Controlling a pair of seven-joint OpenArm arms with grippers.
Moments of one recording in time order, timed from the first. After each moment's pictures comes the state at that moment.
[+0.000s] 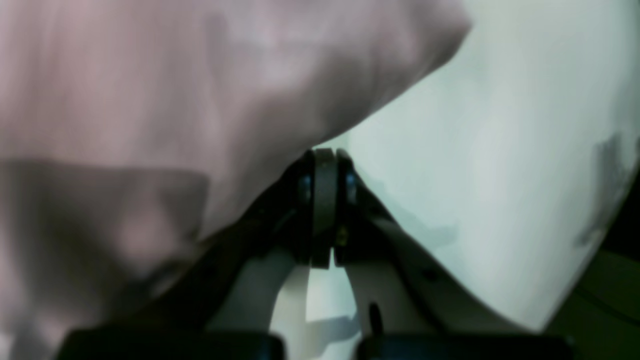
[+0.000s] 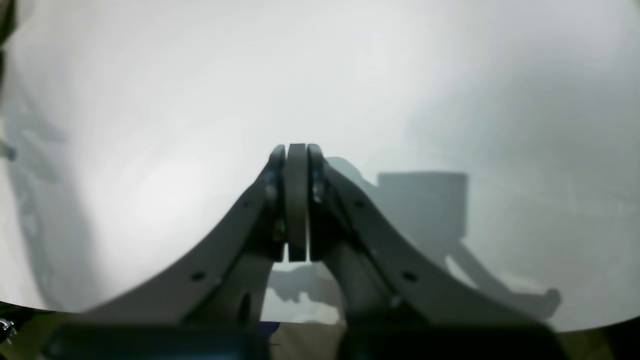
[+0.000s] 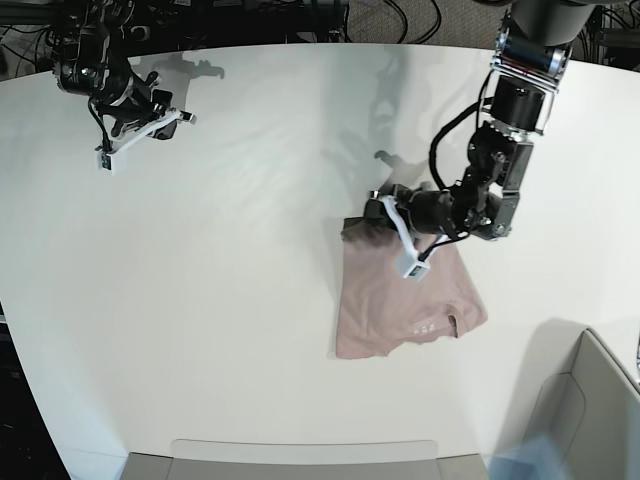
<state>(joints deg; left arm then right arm) -16.9 -19.6 18.8 67.4 -49.7 -20.4 57.5 -24.5 14.5 14.2 115.4 35.1 -5.3 -65.0</state>
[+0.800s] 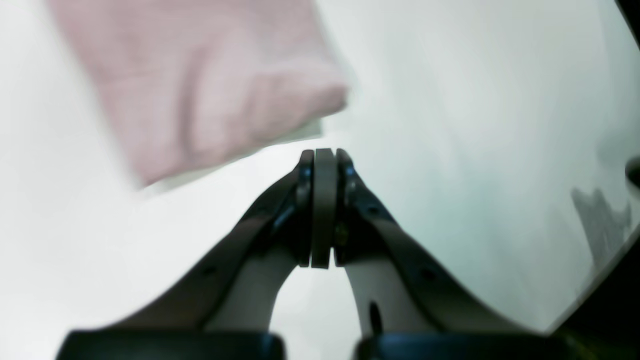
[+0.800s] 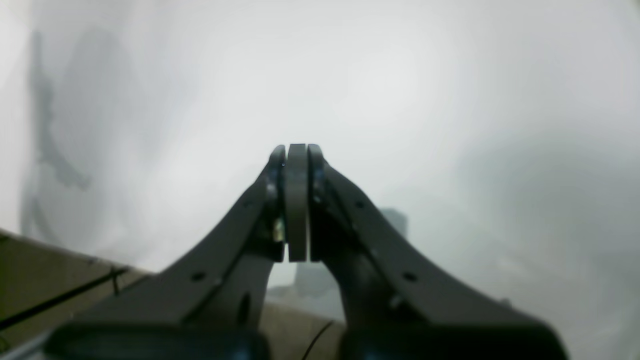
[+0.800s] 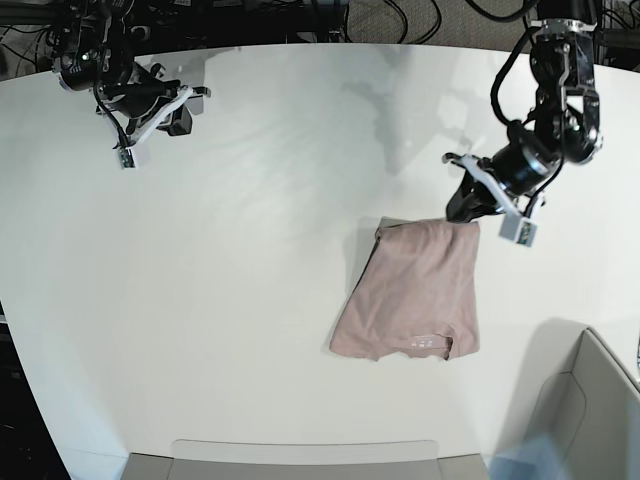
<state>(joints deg) 13.7 -23.1 -11.2 109.0 -48.1 -19.7 50.4 -27.6 14.7 13.6 119.7 35.1 9.5 -65.1</state>
